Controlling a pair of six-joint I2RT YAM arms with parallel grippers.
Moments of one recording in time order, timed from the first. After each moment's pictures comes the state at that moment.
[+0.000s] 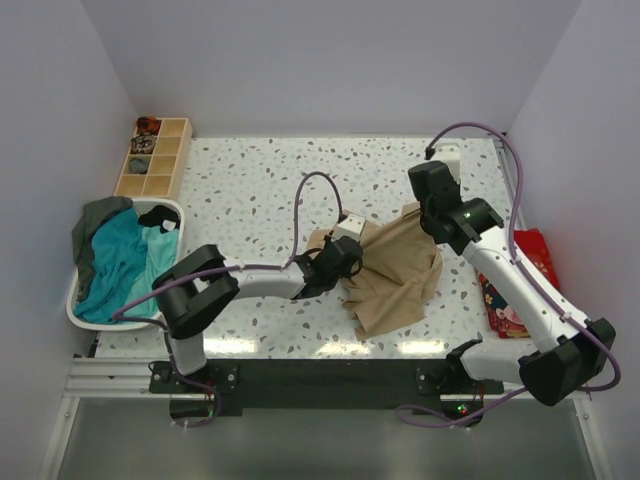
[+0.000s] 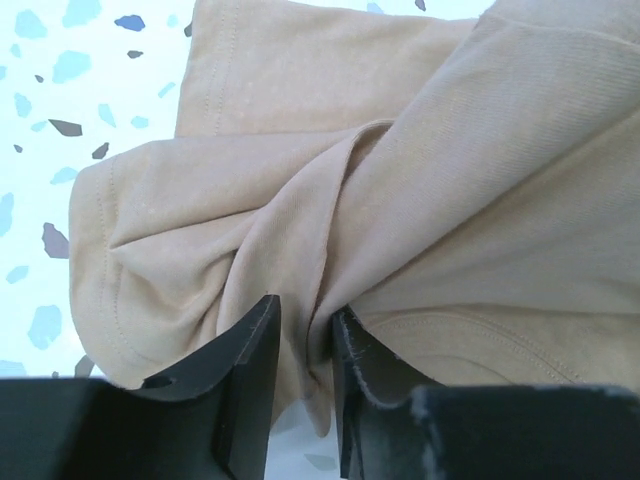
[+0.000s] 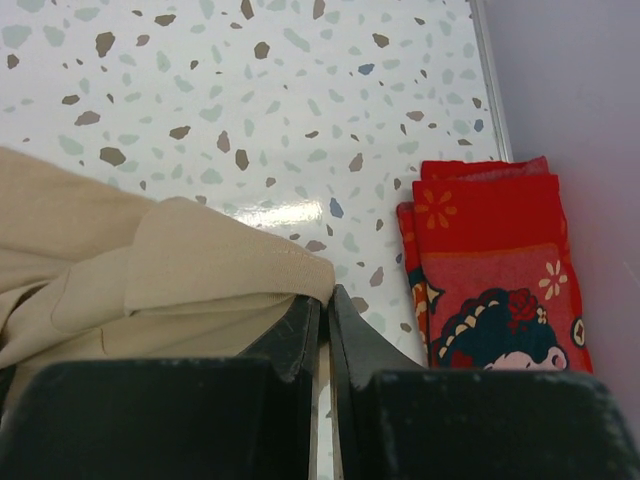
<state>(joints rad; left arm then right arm) -1.02 1.83 1.01 0.13 -0.52 -0.40 0.50 1.25 1.28 -0.81 0.72 0.26</state>
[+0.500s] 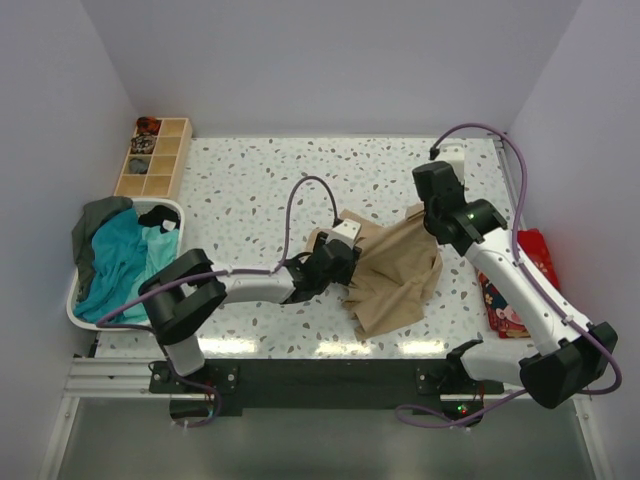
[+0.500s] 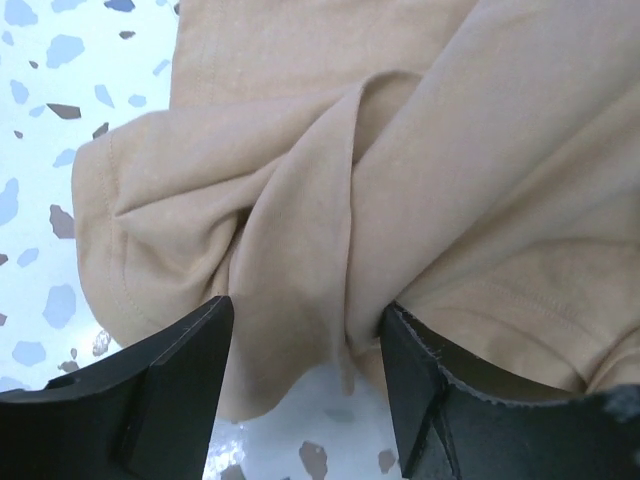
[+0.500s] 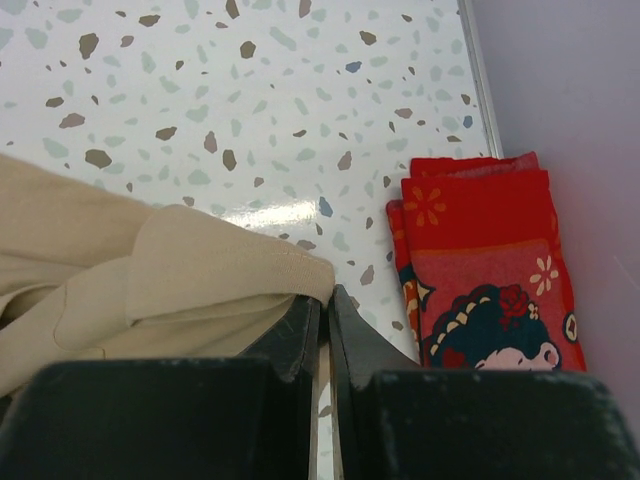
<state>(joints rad) -1.01 1.76 0.95 0.15 -0.48 -0.35 0.48 1.24 1.27 -0.81 0.72 0.26</state>
